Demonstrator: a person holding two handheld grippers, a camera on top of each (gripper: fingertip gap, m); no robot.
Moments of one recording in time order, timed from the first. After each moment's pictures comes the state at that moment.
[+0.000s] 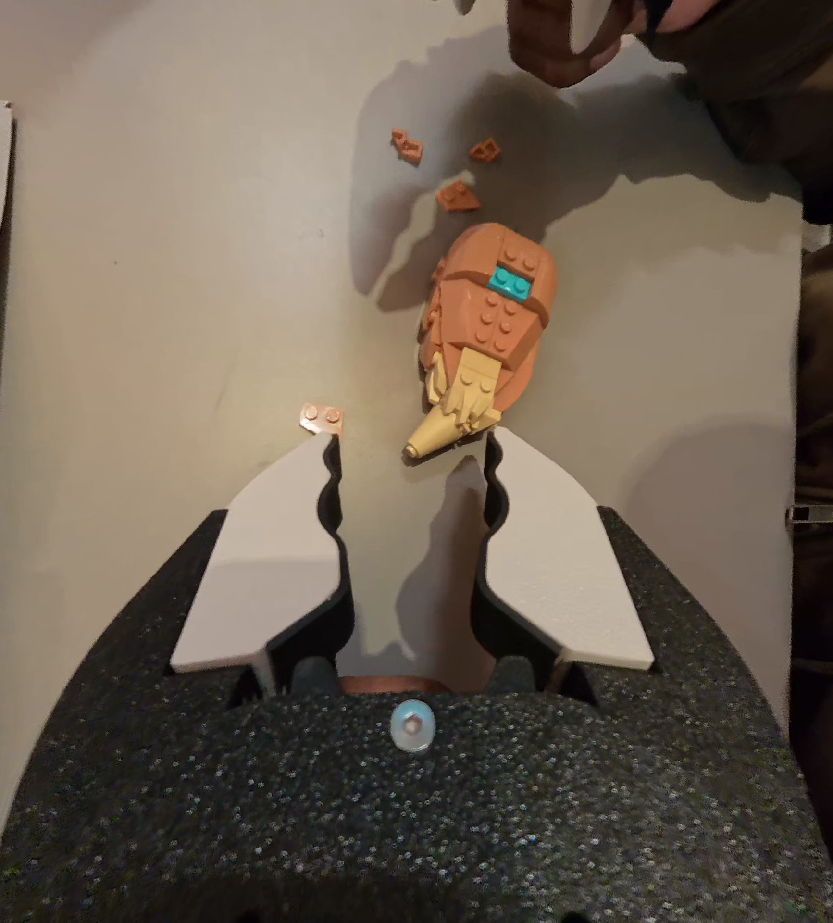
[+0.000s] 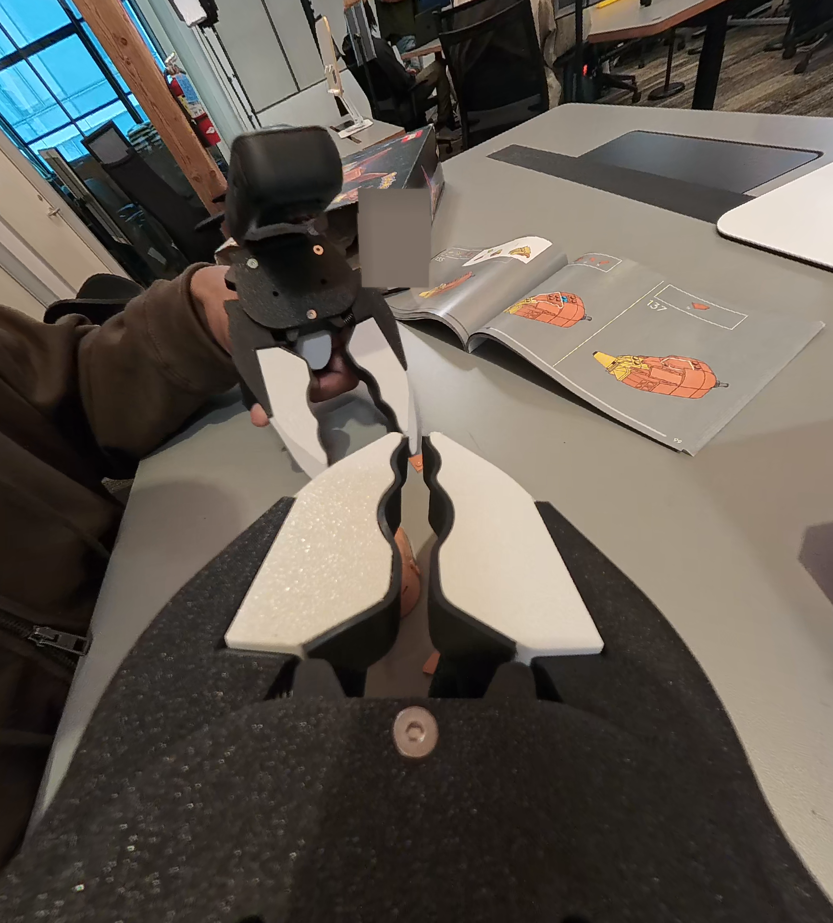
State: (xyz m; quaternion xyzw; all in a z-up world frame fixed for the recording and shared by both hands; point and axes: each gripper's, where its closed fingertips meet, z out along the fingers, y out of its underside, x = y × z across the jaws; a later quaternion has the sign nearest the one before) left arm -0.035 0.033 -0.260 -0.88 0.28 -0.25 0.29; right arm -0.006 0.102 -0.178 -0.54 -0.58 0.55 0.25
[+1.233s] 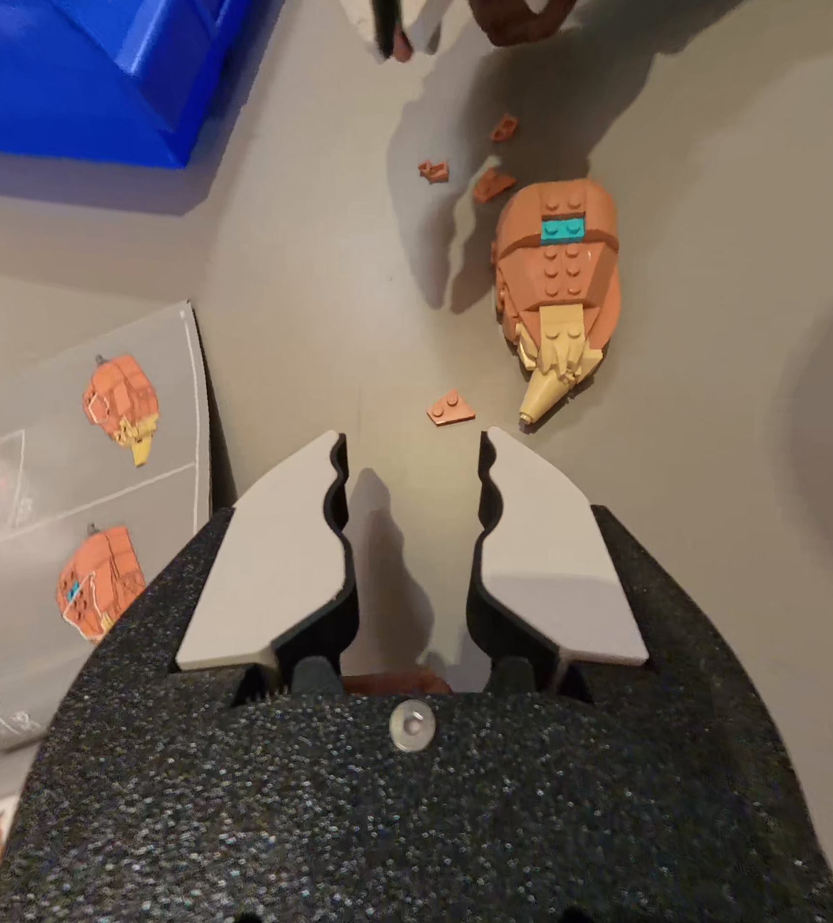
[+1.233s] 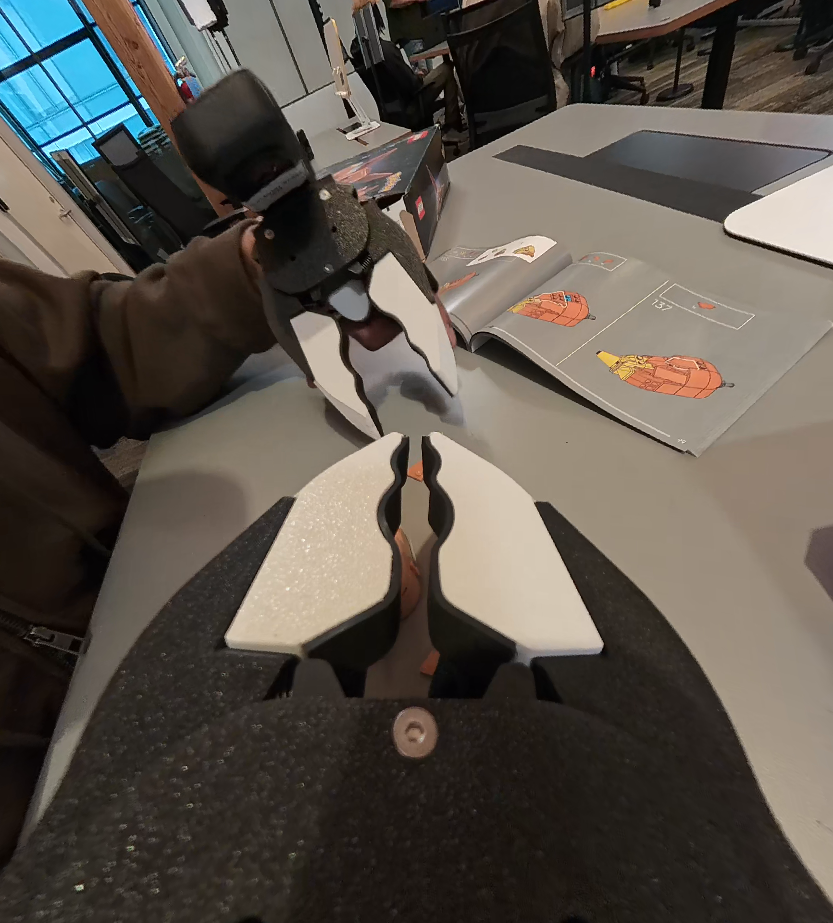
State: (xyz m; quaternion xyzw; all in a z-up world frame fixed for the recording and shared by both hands) left arm -0.070 0.059 -0.247 -0.80 0.45 -0.12 0.37; right arm -0.006 0.102 -0.179 -0.54 -0.58 0.56 0.25
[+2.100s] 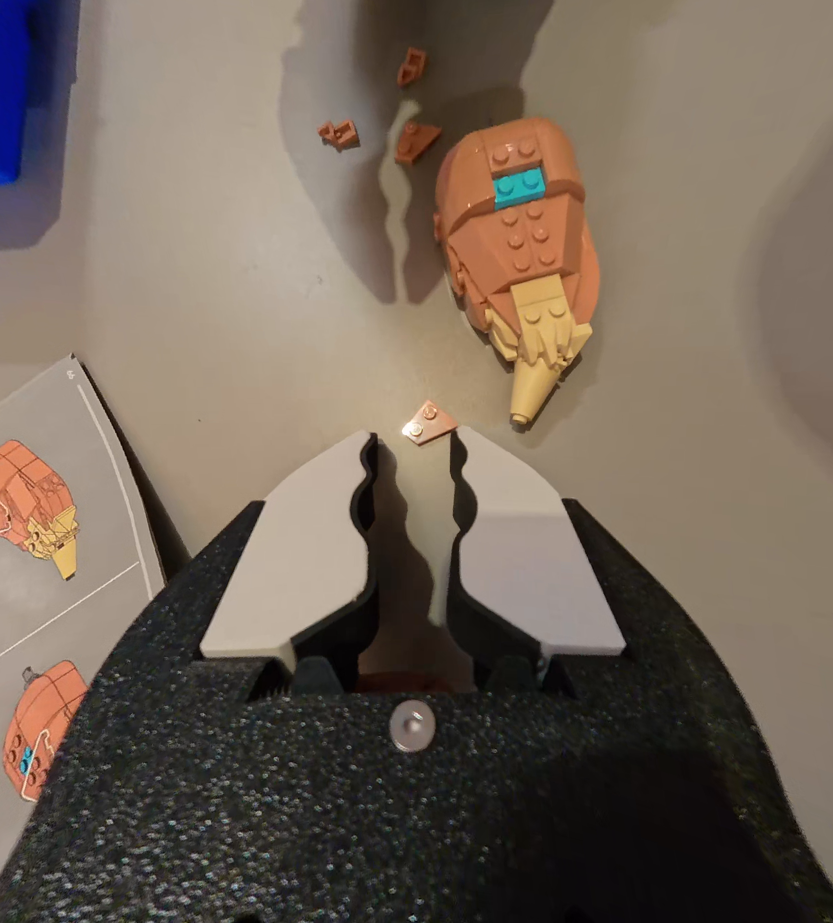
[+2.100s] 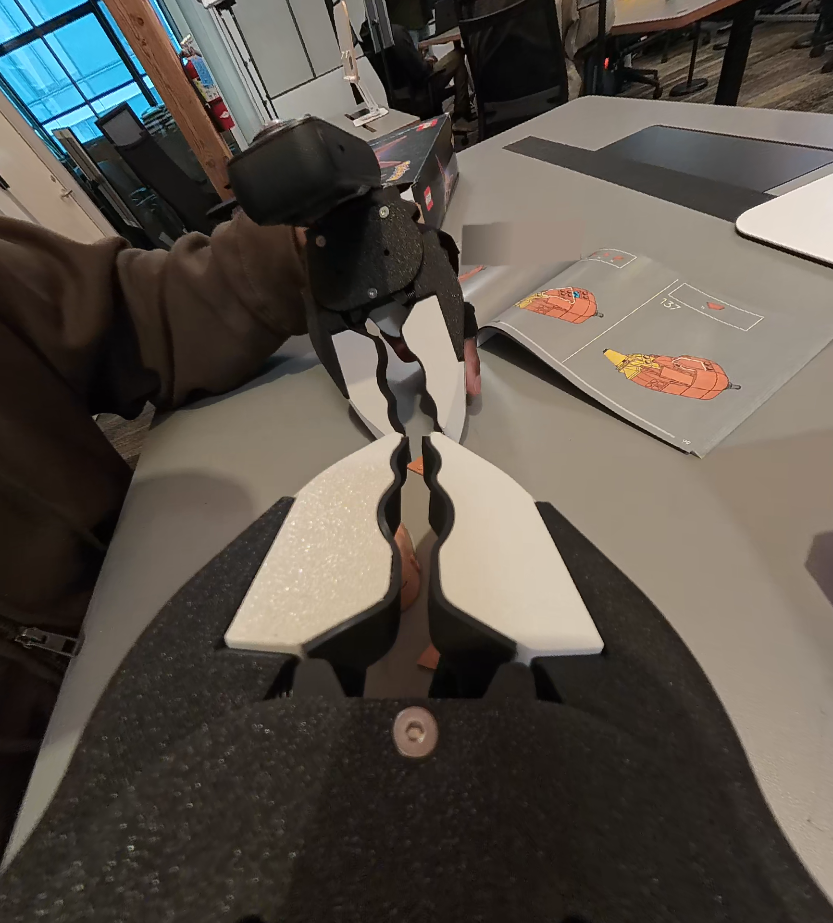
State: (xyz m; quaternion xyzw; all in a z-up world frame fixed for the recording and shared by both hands) left arm -0.054 0.061 -0.271 -0.77 0.55 -0.16 0.29; right arm -0.004 0.099 -0.180 -0.53 -0.60 0.55 0.24
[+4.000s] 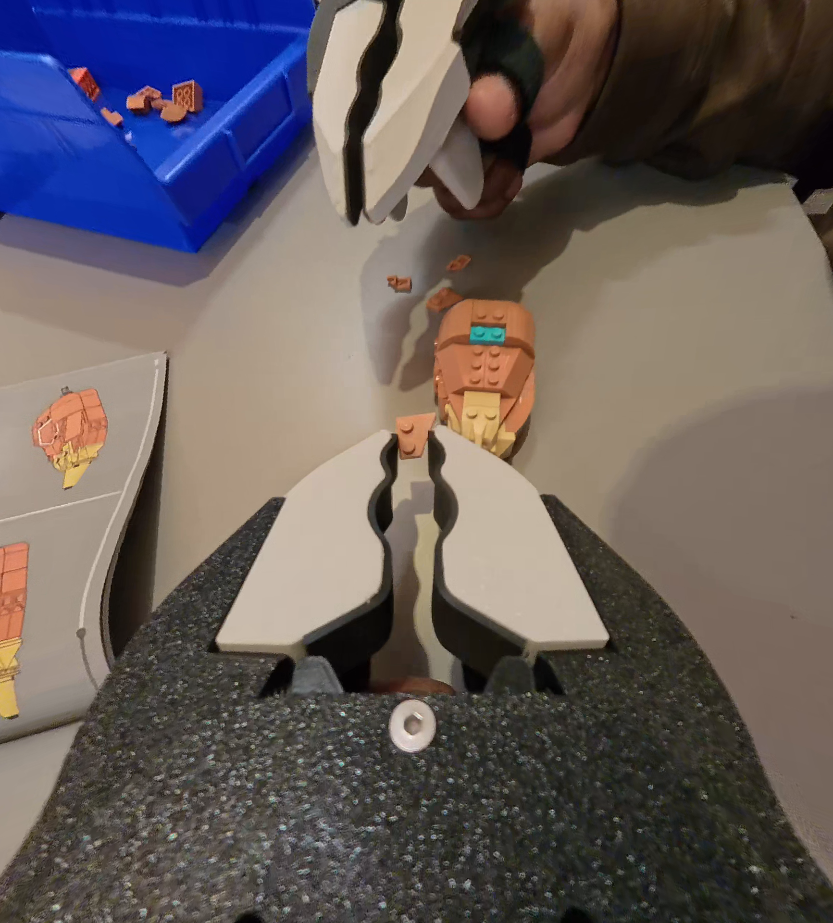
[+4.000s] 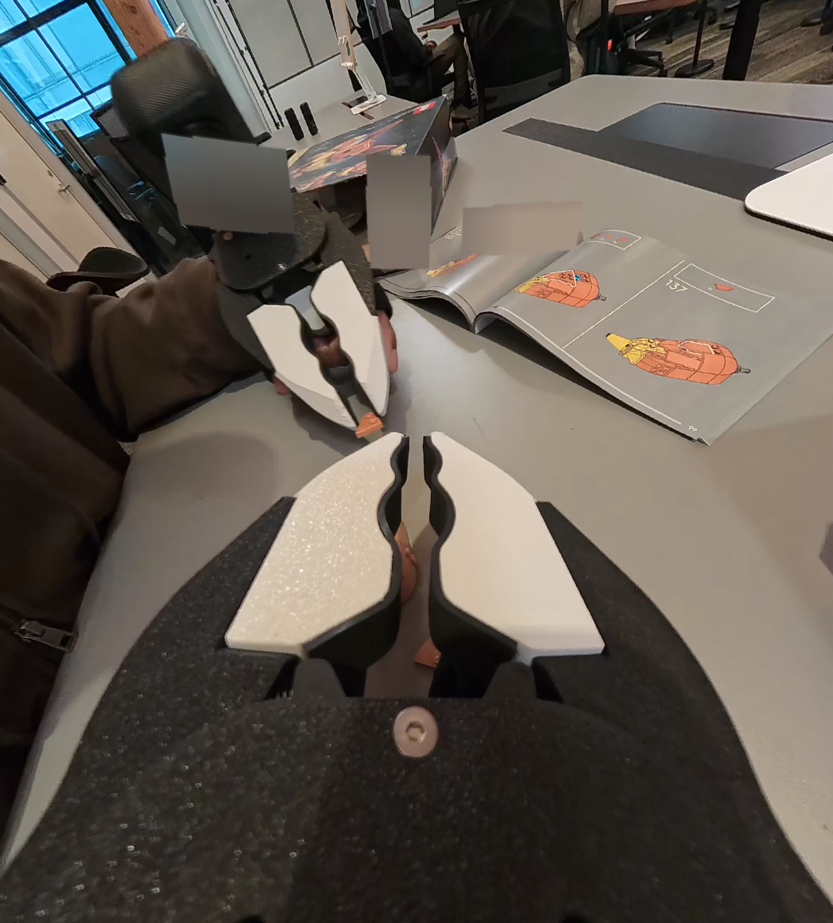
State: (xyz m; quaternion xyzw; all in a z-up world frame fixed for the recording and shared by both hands) left arm -0.037 0.043 -0.230 -0.78 0.38 -0.19 0.46; right arm -0.006 0.099 -0.190 -0.53 -0.60 0.55 0.24
